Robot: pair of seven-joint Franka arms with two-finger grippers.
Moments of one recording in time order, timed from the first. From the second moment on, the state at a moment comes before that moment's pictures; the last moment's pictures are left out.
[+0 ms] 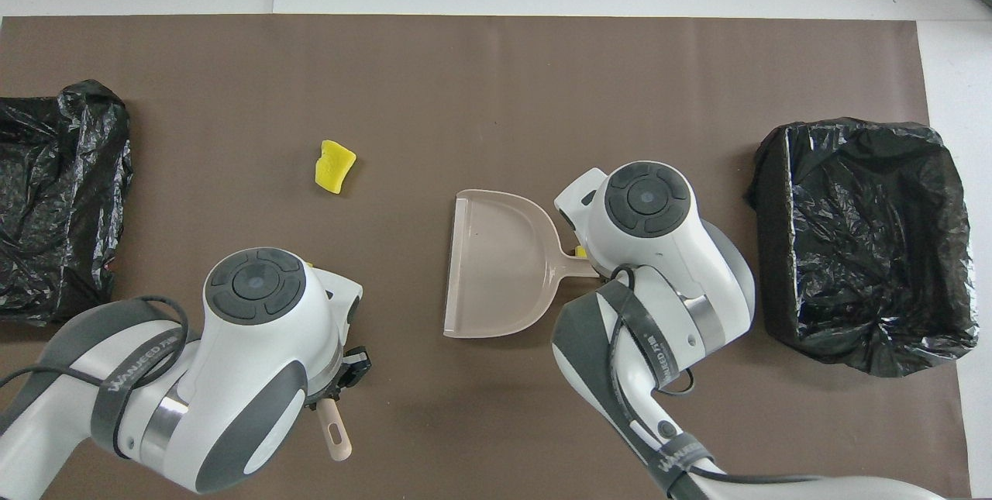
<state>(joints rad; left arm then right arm) -0.58 -0.18 0.05 -2.24 -0.06 1.67 -0.89 0.49 0.19 -0.02 -1.95 -0.08 2.00 -0.95</state>
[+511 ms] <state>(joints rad) -0.48 -0.24 0.05 -2.35 0.02 1.70 -0.91 0.57 0.20 -0.02 -1.96 -0.08 2.01 -0.85</state>
